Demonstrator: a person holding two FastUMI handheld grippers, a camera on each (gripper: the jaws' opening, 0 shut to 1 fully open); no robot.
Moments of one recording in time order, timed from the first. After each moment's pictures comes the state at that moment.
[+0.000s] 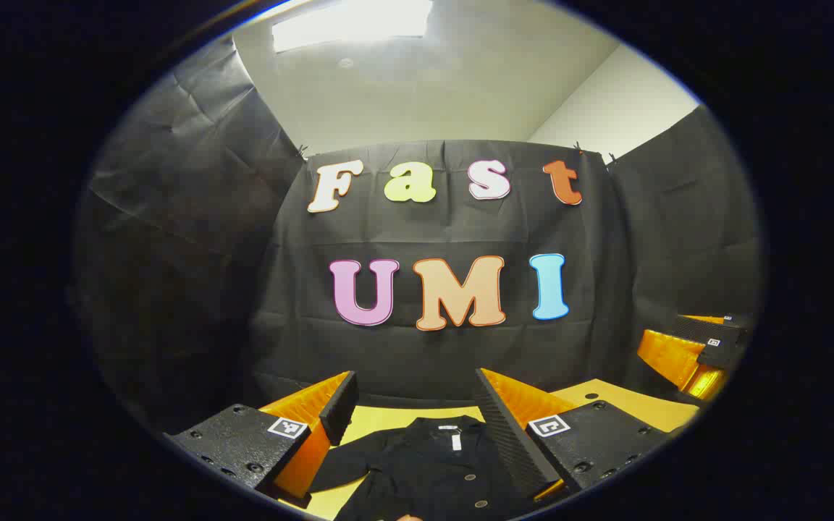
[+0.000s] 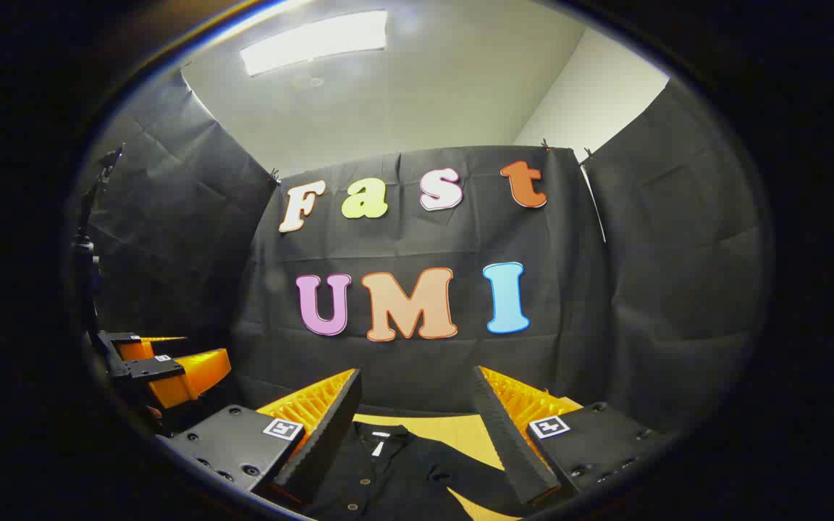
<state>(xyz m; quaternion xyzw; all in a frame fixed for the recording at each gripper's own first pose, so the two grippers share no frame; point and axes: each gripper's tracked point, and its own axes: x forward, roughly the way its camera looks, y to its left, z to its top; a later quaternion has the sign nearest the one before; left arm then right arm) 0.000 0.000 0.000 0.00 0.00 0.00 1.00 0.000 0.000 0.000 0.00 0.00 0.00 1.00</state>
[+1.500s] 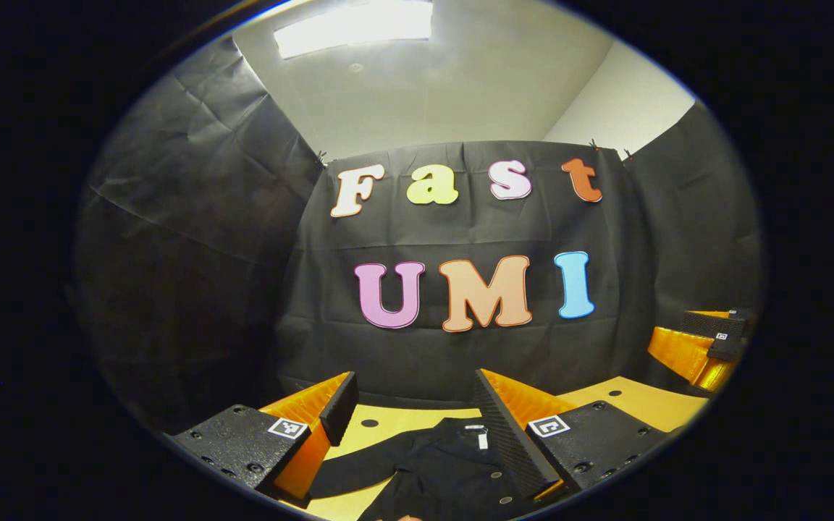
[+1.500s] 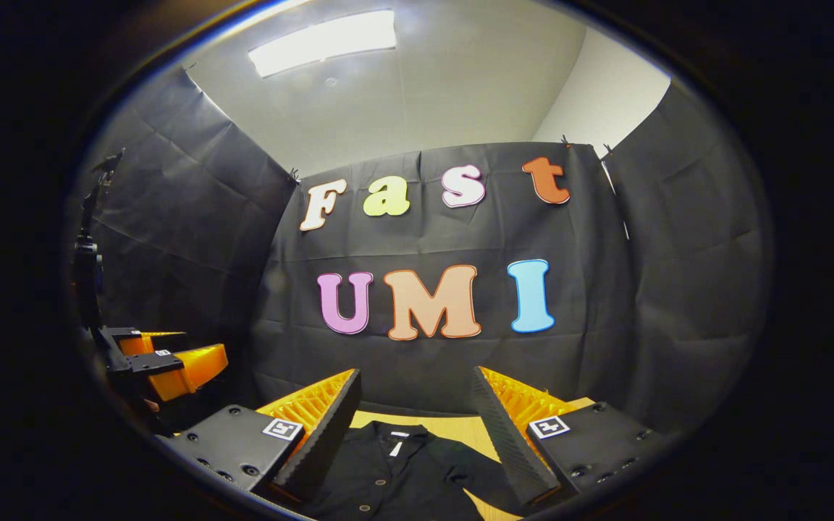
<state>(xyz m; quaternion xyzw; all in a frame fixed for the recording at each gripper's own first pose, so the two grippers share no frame) -0.011 0.037 -0.008 0.01 0.01 0.05 1.00 0.008 0.023 -0.013 0.00 0.01 0.04 1.00</state>
